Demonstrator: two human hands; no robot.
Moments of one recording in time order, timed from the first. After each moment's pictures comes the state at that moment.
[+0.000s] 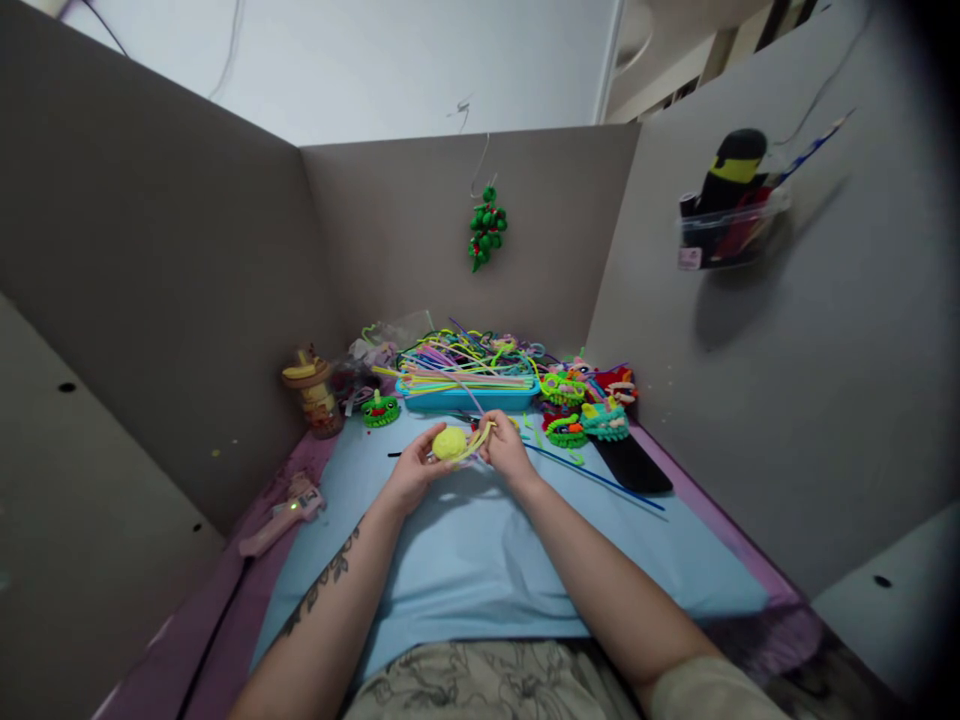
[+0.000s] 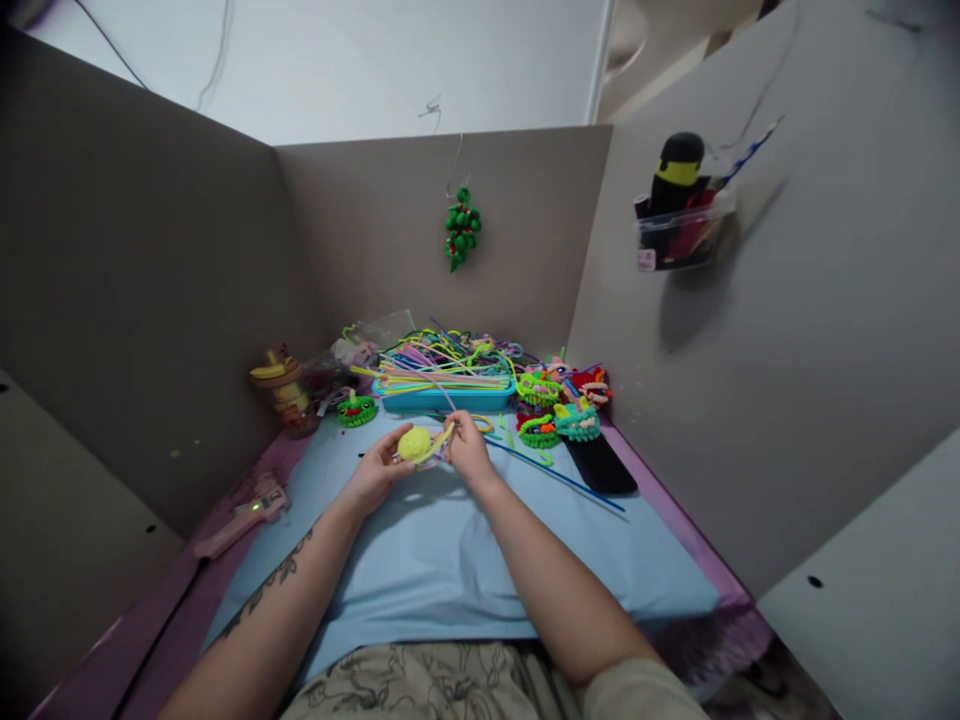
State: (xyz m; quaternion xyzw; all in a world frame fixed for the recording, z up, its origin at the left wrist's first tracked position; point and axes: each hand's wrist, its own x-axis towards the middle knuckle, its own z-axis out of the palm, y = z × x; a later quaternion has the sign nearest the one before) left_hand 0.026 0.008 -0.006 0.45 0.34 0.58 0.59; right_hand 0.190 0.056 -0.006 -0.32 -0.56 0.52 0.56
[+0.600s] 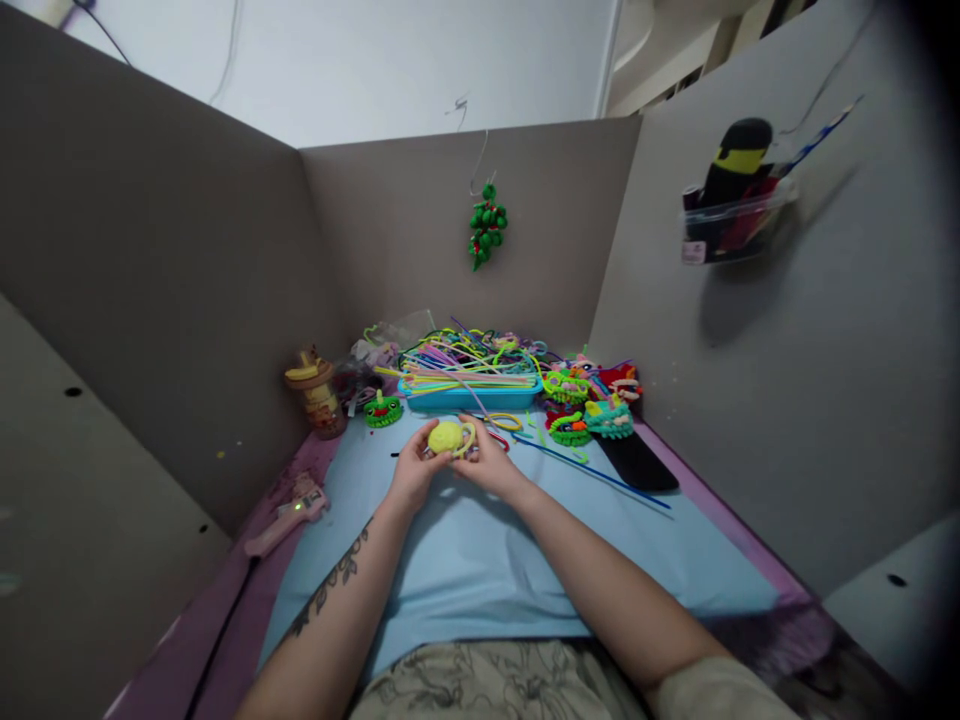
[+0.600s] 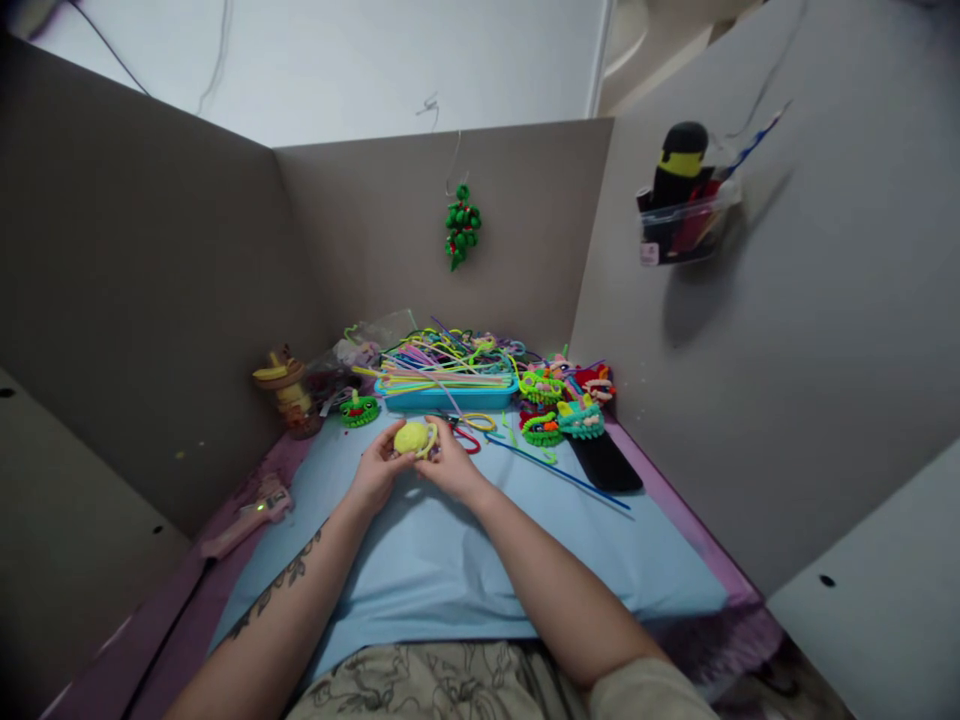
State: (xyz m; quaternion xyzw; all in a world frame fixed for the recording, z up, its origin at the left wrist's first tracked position) left_hand 0.026 0.020 -0.019 0.44 0.38 0.64 0.50; right_hand 0.173 0.027 0.000 -0.33 -0.64 0.54 0.45
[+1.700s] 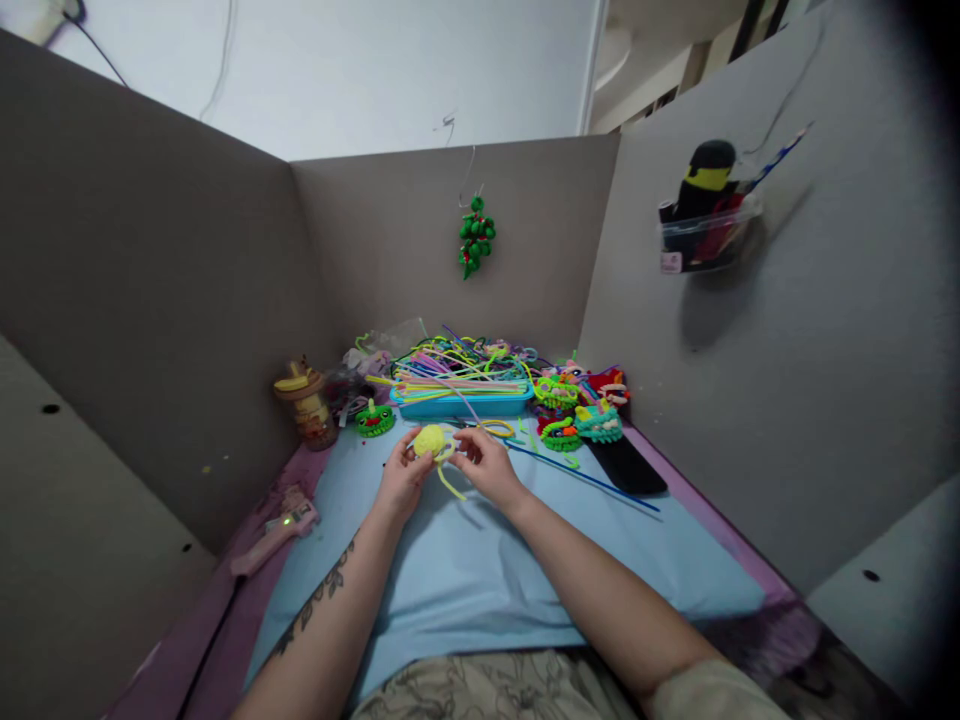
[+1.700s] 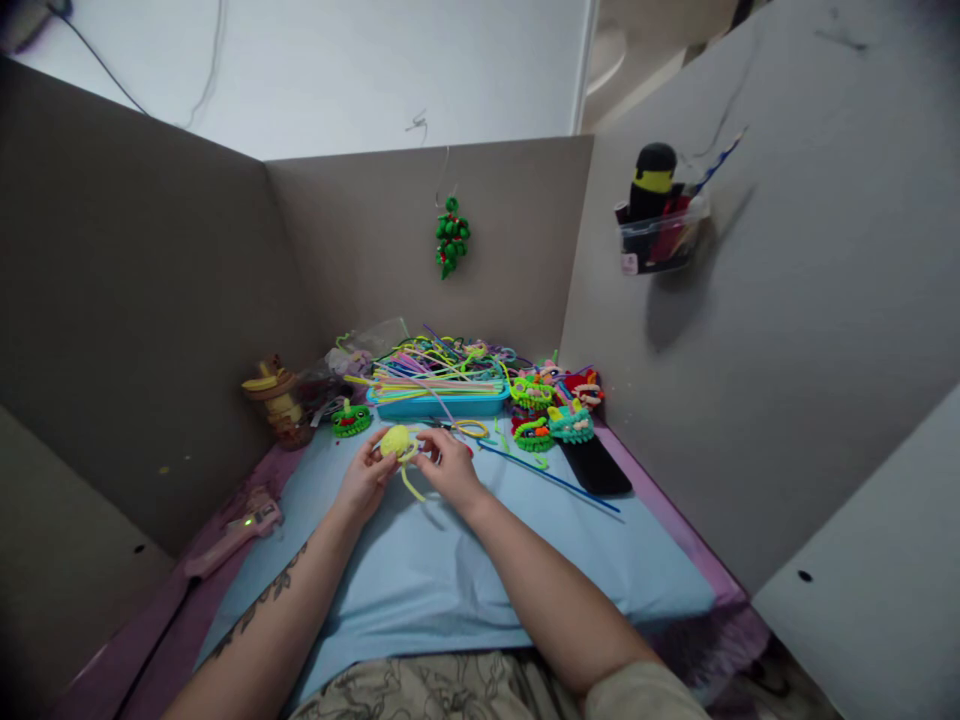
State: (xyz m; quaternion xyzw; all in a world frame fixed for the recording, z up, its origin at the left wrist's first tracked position) left_hand 0.025 0.012 -0.003 0.37 0.35 0.66 0.55; right_hand 0.184 0.032 0.003 -0.34 -0.72 0.27 0.54
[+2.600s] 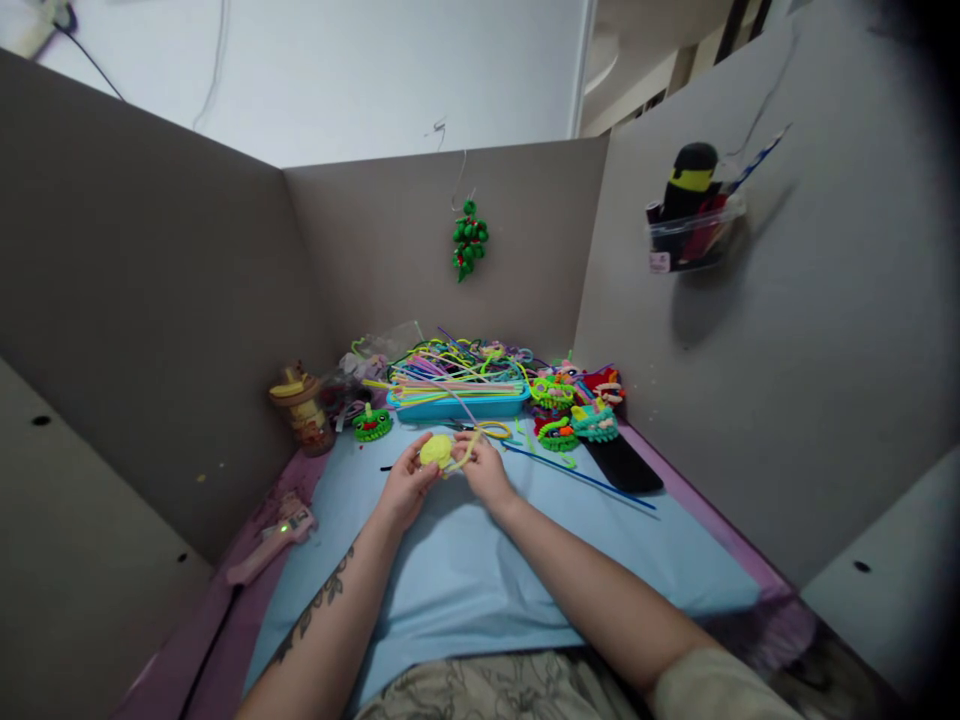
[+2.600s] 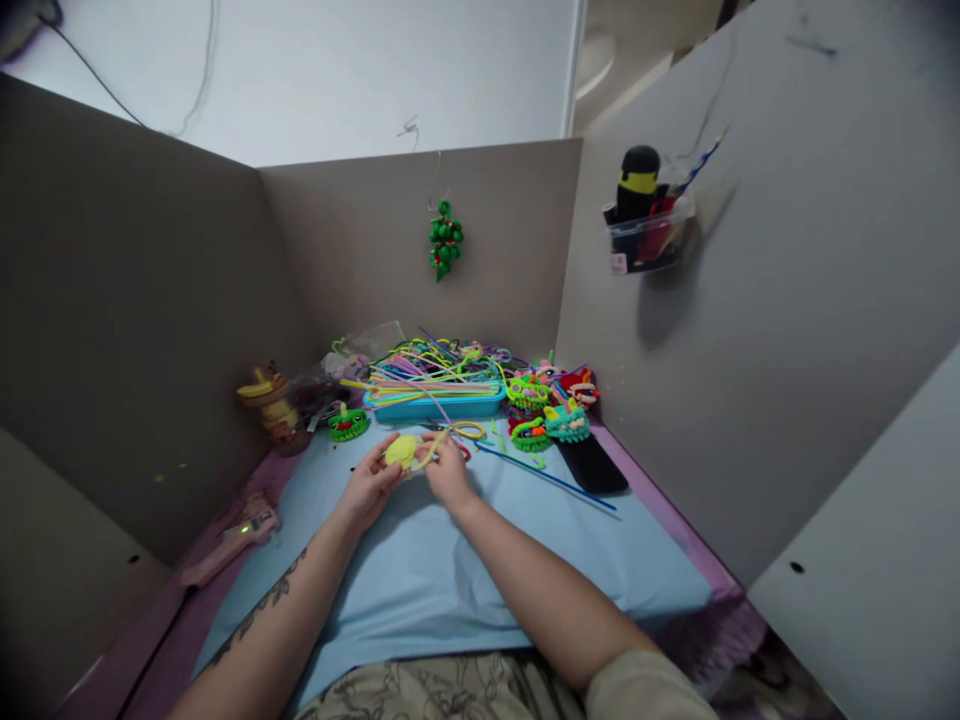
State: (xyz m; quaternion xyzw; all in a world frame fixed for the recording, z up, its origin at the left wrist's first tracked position) left_hand 0.029 0.009 -0.007 0.41 0.34 0.60 0.59; right_hand 0.172 0.047 -0.023 -0.39 -0.64 0.33 0.58
